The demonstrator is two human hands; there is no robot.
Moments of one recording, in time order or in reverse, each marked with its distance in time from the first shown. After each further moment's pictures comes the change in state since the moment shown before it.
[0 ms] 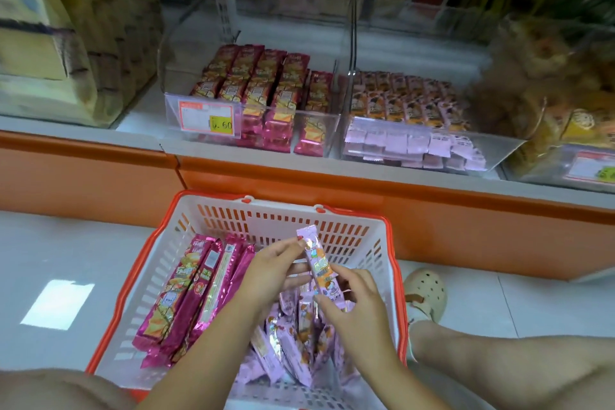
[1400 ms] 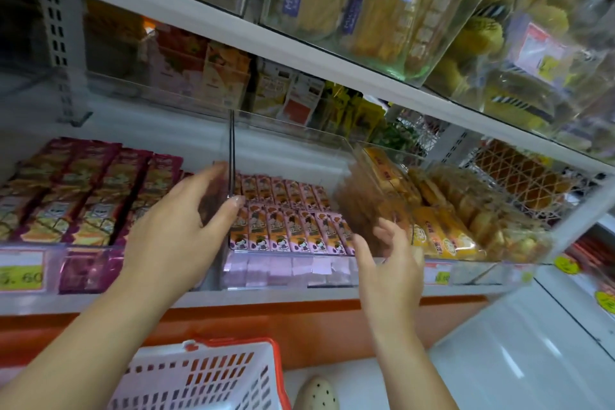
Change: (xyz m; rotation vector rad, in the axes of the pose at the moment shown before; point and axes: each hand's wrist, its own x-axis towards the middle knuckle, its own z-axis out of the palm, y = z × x) left_hand 0.037 0.214 0.069 0.829 0.301 0.931; right_hand 0.132 -0.109 -0.179 -0.370 0.920 -0.072
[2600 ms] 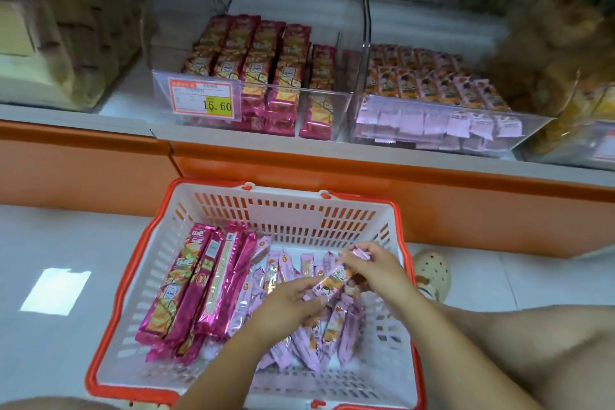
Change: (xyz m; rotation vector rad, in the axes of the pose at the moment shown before) left_hand -0.257 -0.136 0.061 -0.631 -0.765 -0.885; right_hand -0.195 0.075 0.075 0.434 -1.203 0.671
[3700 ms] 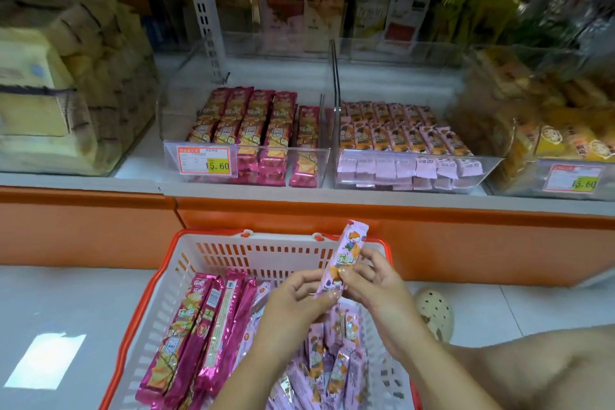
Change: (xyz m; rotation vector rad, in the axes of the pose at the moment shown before) left_hand -0.046 0.086 0.021 -0.147 0.227 0.317; right_hand -0.068 -0.052 0.007 0.289 -0.018 -0.358
